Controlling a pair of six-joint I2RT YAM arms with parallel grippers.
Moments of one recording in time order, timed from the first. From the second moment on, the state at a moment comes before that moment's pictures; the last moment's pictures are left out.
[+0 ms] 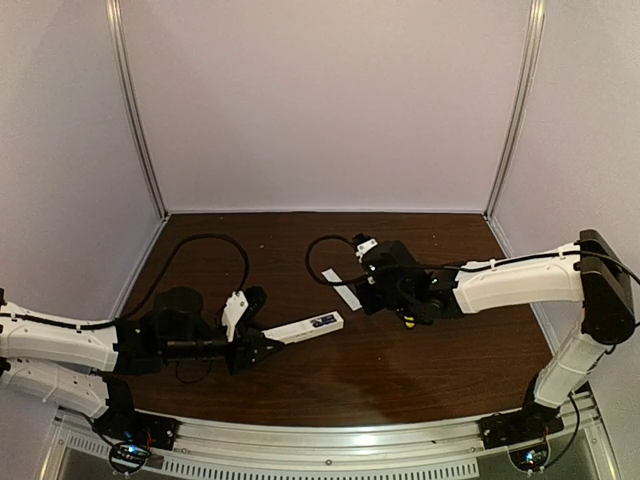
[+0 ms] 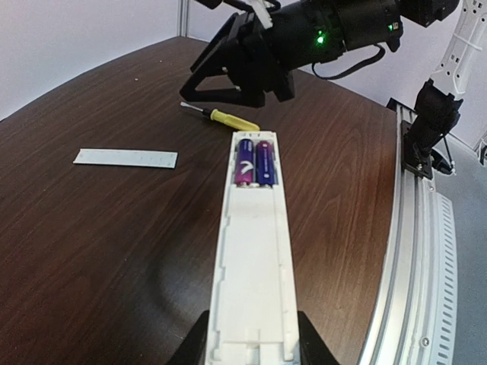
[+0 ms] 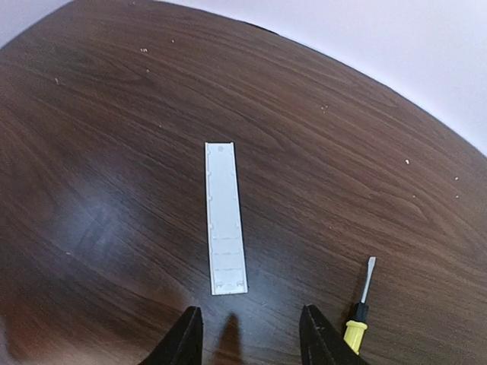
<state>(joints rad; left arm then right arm) -1.04 1.07 0.39 0.29 0.13 -0.13 0.97 1.67 1.03 -0.09 0.52 0.24</state>
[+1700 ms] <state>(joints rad) -1.04 1.65 0.53 0.53 0.33 0.02 0.88 1.07 0.54 -0.19 0.28 0.66</state>
